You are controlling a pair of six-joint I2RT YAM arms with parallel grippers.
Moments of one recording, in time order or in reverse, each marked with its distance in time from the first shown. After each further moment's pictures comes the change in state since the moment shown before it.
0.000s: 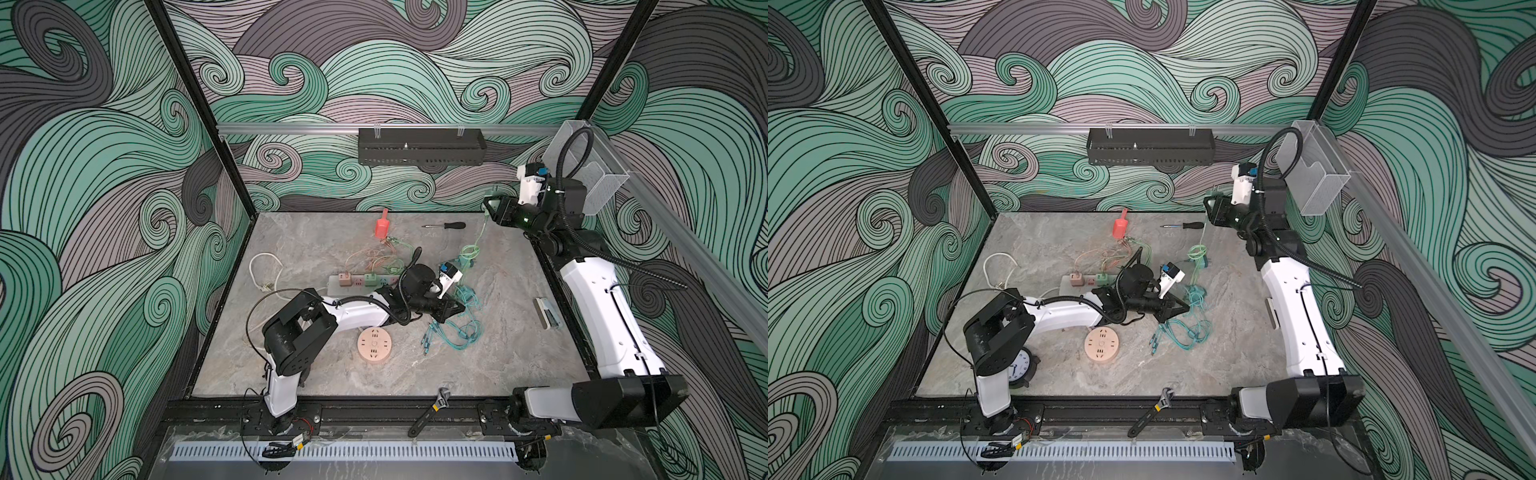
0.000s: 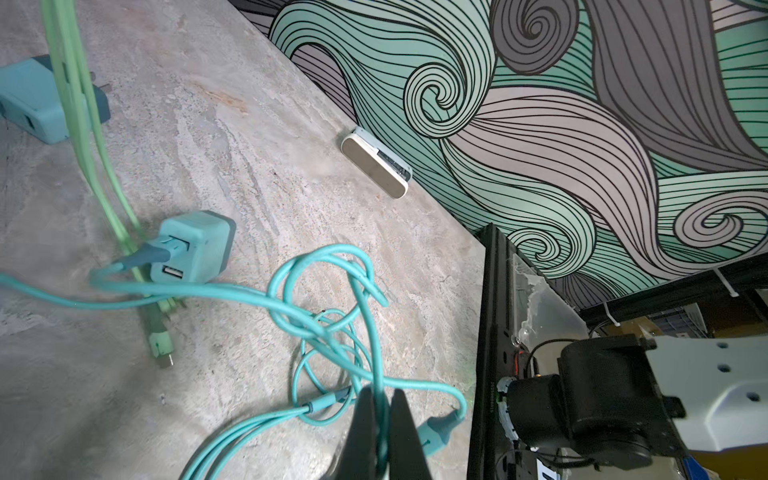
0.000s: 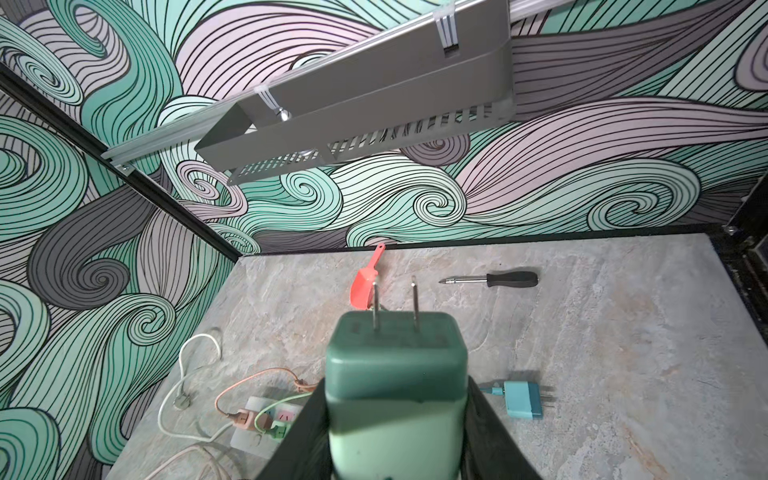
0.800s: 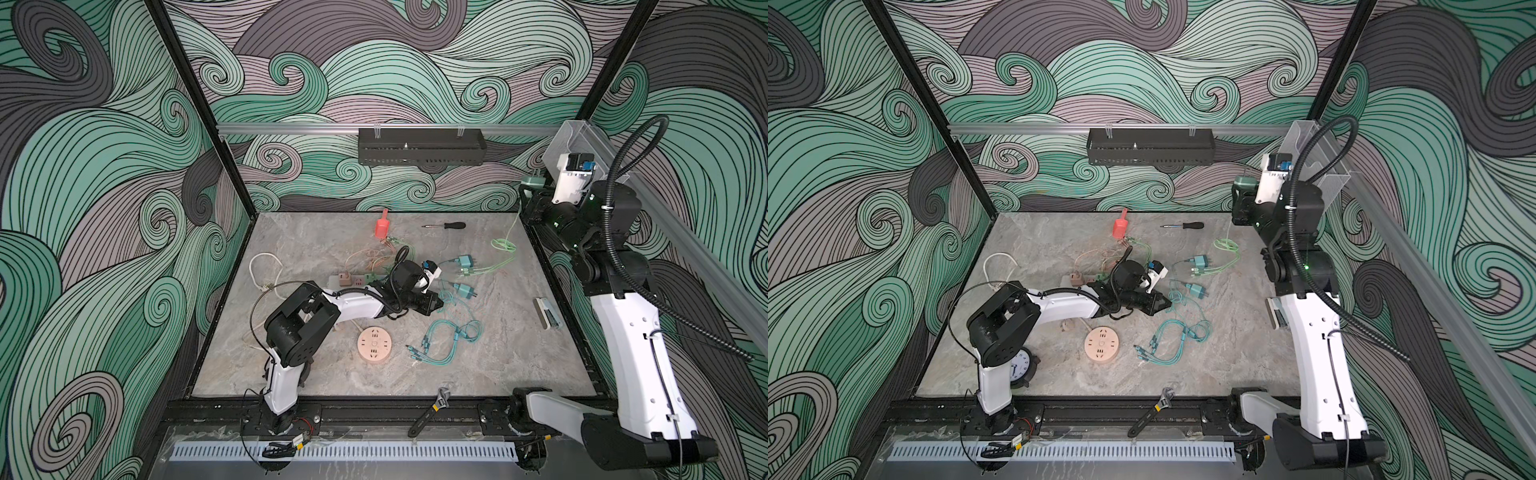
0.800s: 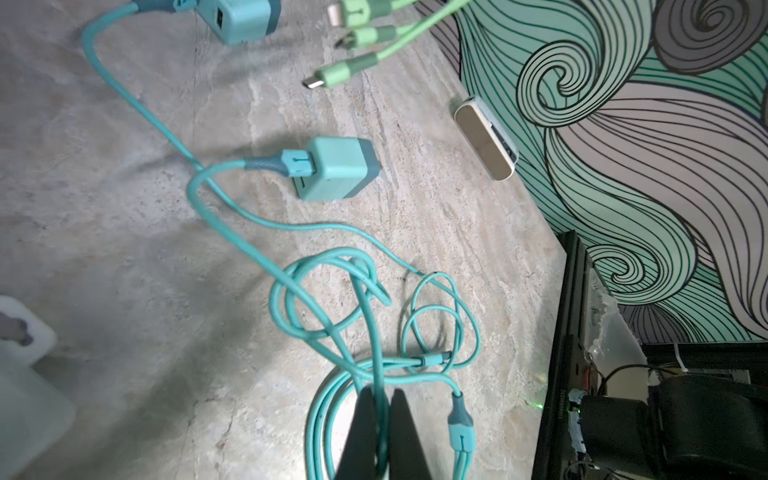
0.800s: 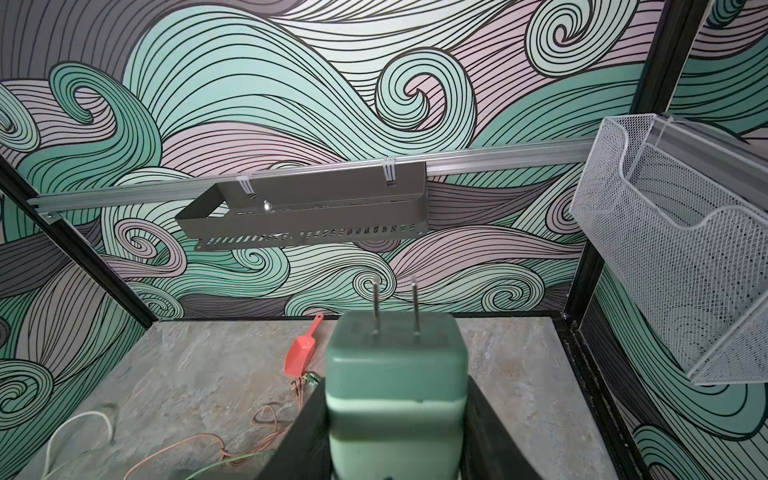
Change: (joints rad) left arm 0.103 0.053 -0.016 -0.125 -0.040 -0.042; right arm 0.000 -0.177 0.058 -0.029 0.221 -0.143
